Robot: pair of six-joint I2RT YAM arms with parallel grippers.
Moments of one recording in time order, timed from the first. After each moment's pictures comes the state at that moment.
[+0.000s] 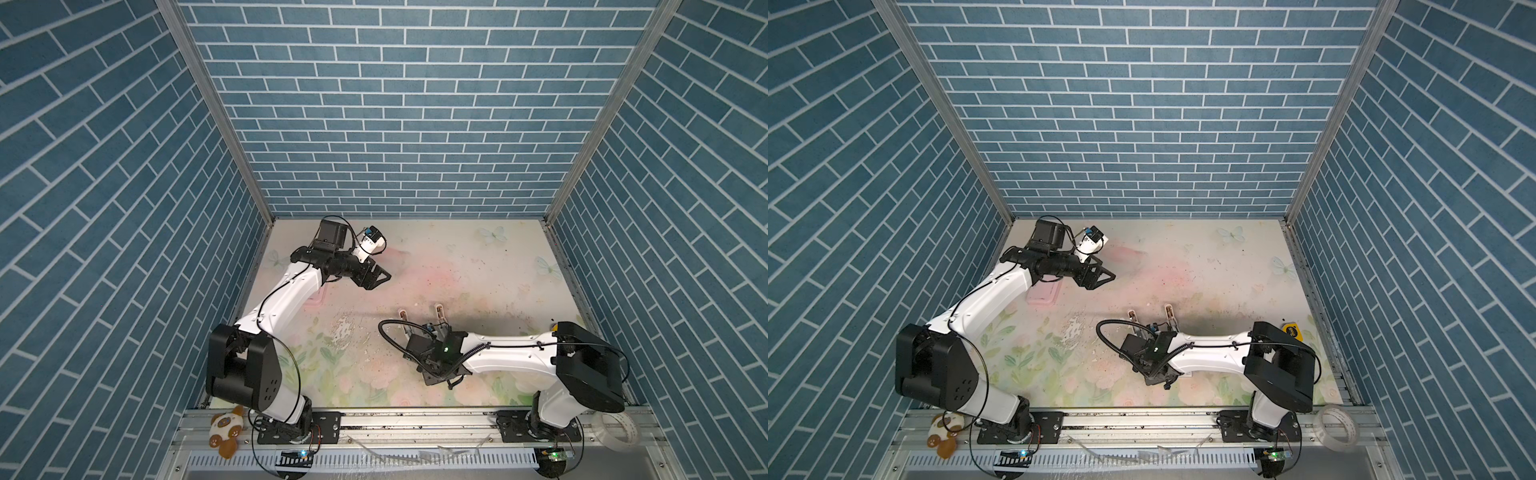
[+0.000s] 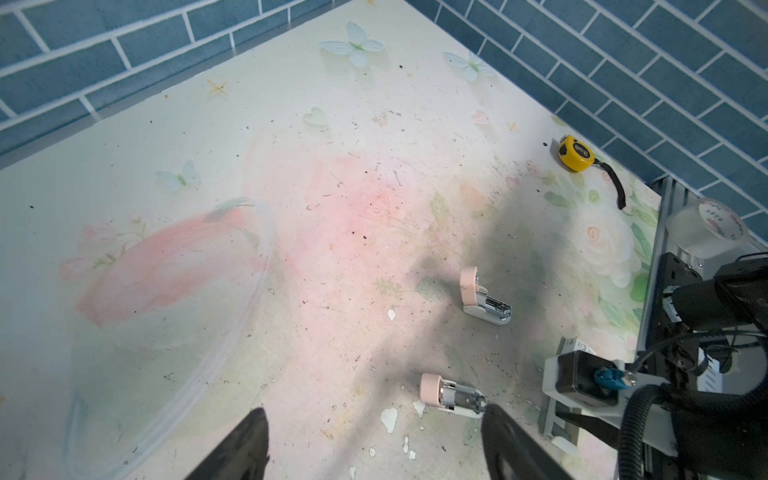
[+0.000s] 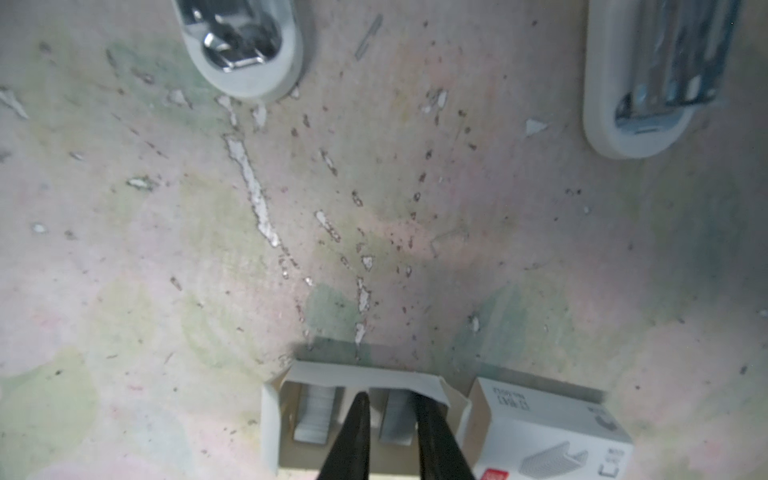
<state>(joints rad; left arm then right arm) -0.28 1.52 1.26 -0.61 0.64 0.32 1.27 1.63 0.92 -0.74 0.17 0.91</state>
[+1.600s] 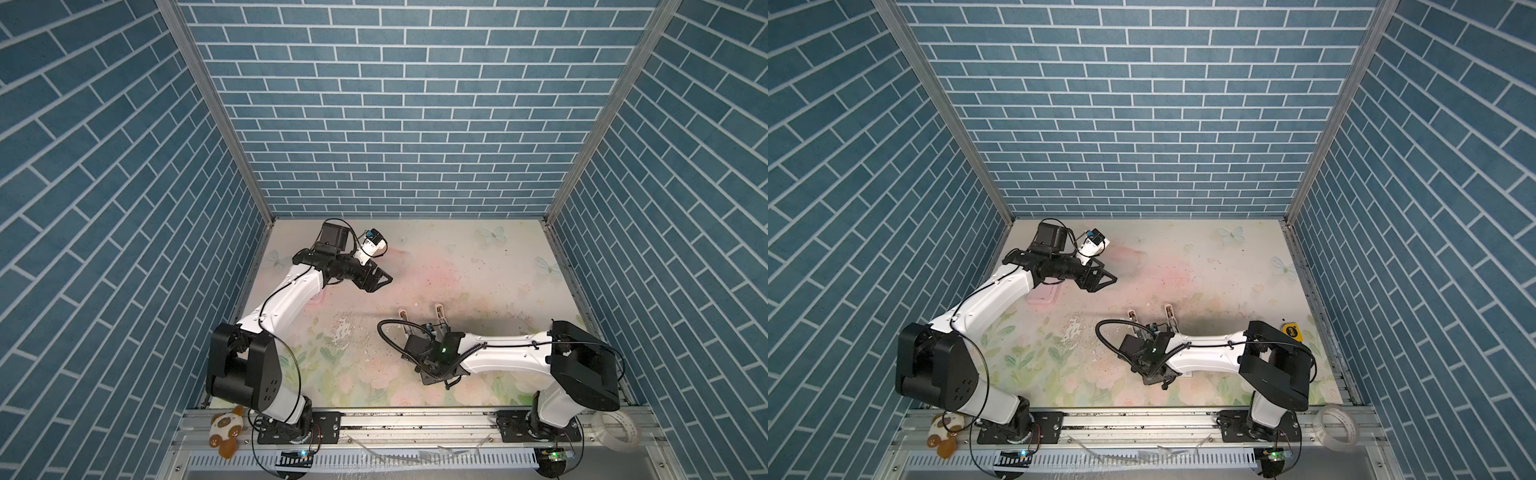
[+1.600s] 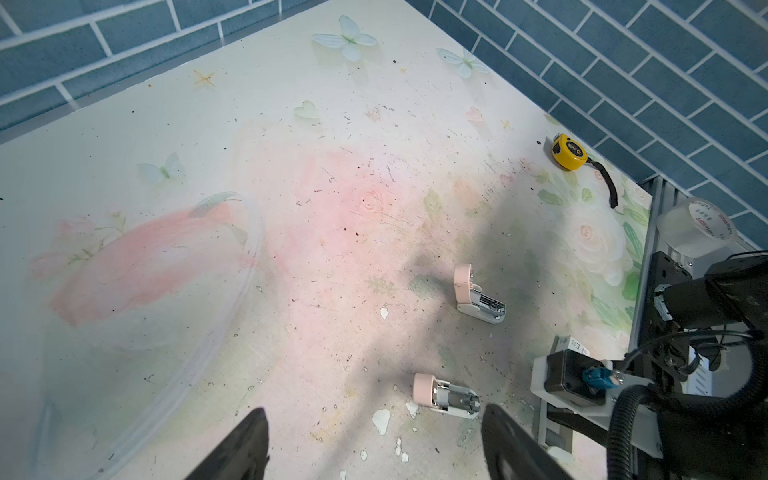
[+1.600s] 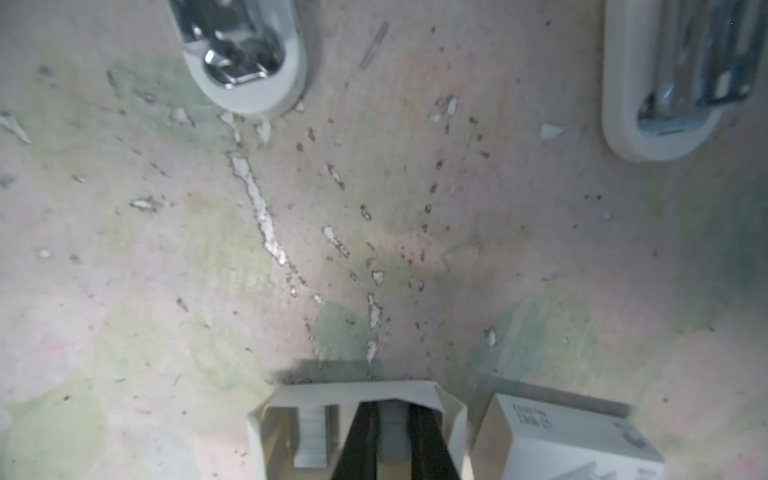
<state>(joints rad) -0.29 1.52 1.23 -0.59 0.66 0.31 1.28 1.65 0.92 -0.71 0.18 0.95</state>
